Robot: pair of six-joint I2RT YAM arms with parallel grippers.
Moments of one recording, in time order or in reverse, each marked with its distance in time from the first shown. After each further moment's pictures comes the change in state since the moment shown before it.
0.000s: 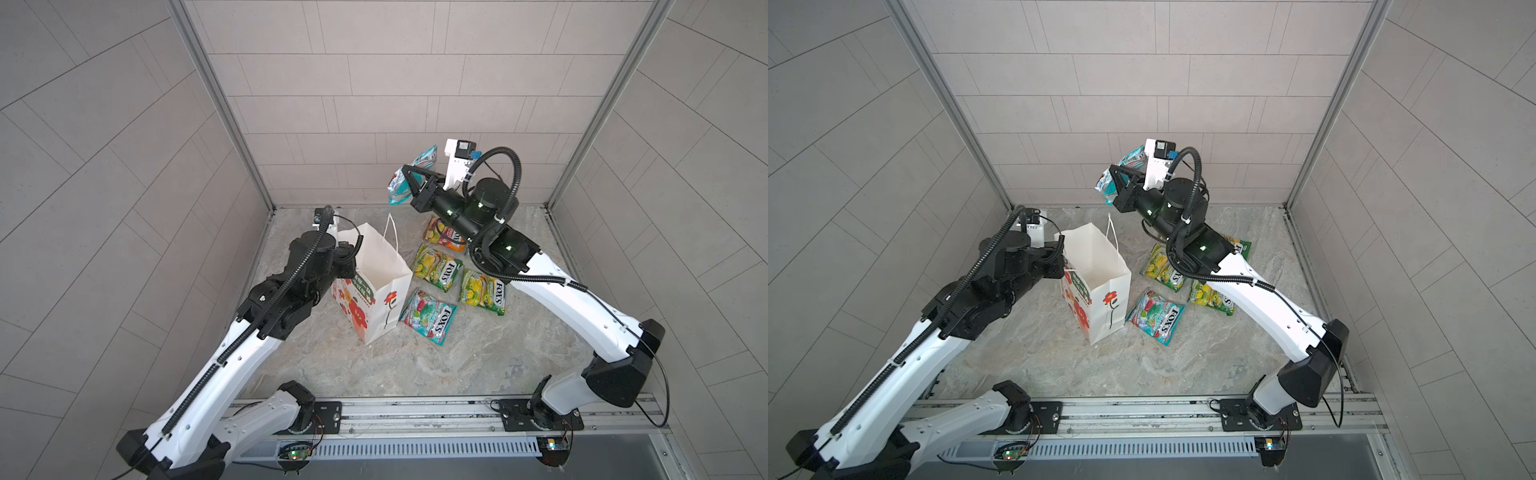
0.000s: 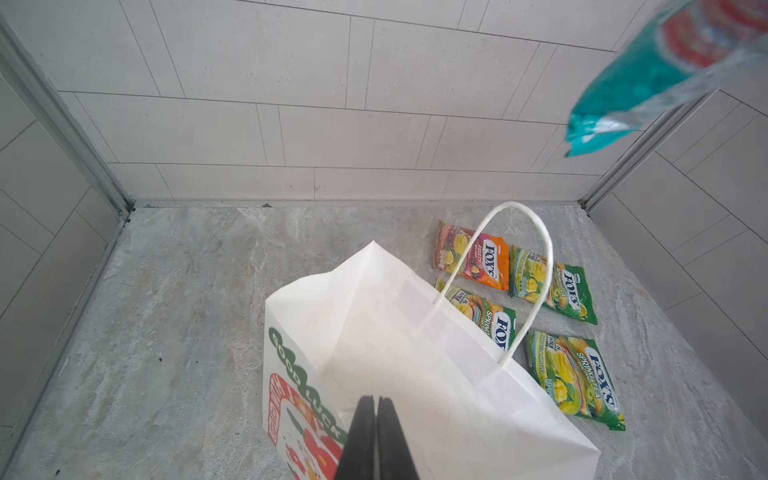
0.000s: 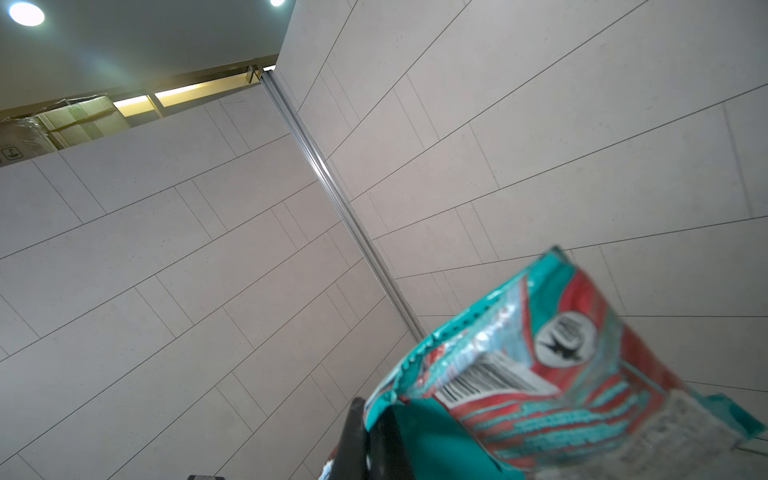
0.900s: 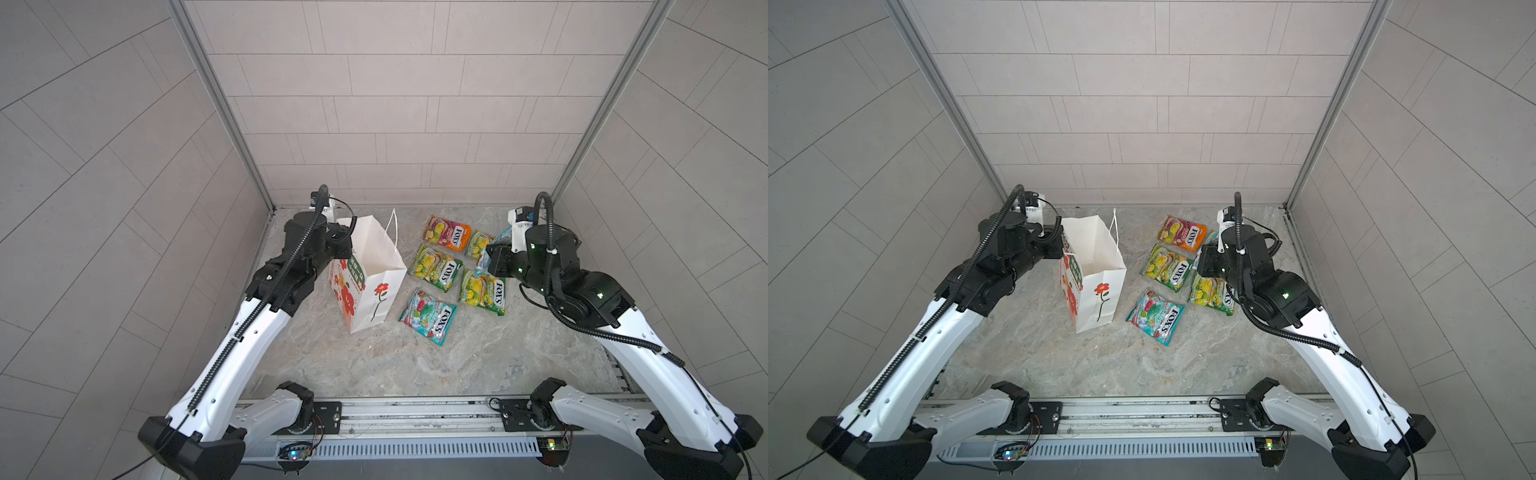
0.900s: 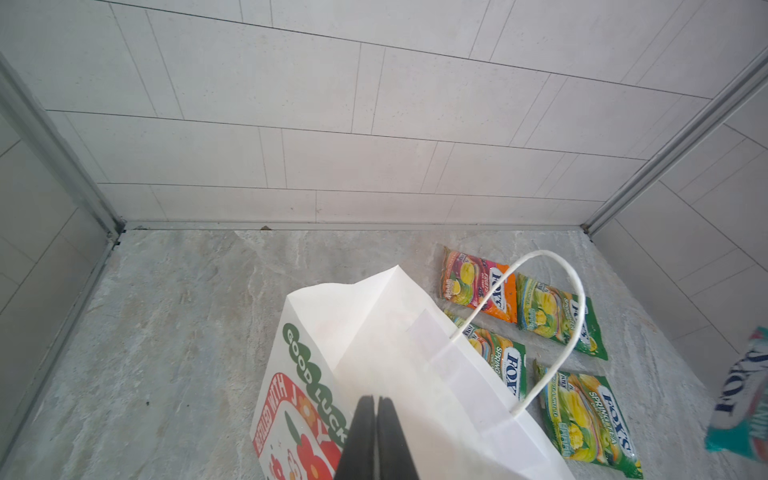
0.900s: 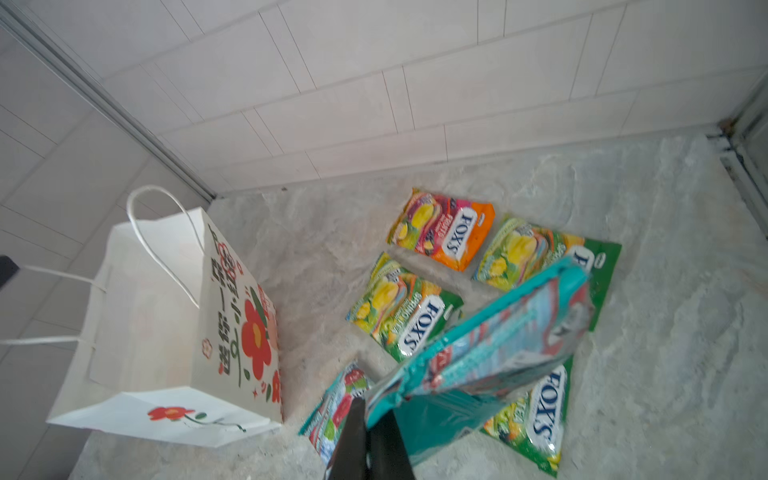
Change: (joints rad) left arm 0.176 0.111 0.020 0.146 0.202 0.057; right arm -0.192 -0.488 -0.399 -0.872 0.113 -0.052
